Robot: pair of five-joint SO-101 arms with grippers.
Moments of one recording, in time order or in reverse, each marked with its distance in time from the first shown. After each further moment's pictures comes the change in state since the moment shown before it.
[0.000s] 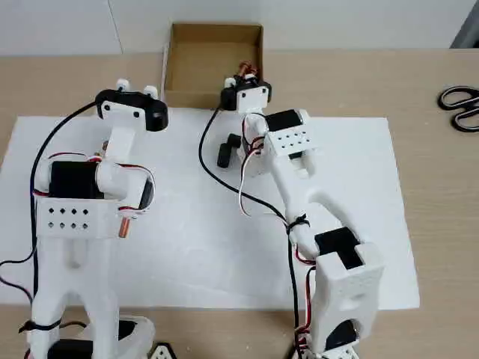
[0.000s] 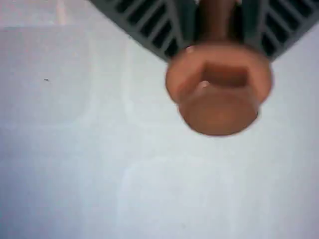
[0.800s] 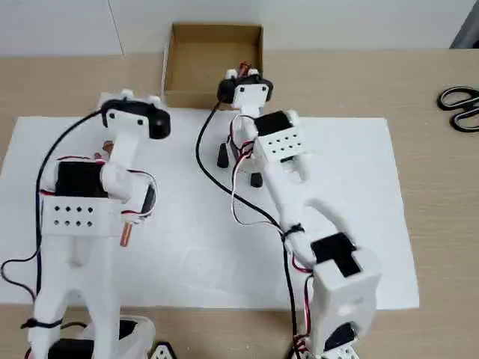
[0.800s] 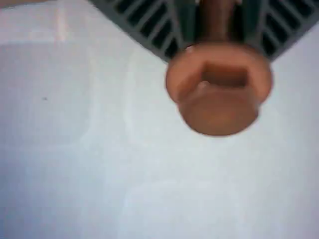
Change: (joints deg) left arm 0.0 0.0 4.6 0.0 0.0; right arm -3.4 -1.6 0.4 -1.4 -14.1
